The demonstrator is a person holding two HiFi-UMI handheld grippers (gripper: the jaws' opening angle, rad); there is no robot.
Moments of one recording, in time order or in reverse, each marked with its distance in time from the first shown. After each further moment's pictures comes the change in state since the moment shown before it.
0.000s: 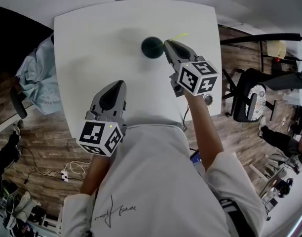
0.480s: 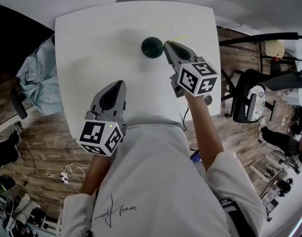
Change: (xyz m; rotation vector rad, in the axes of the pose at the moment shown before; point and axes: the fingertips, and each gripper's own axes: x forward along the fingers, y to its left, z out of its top) left arm -0.005 0.000 0.002 0.004 -0.016 0.000; right arm -0.005 0.005 0.003 -0.018 -0.007 -0.001
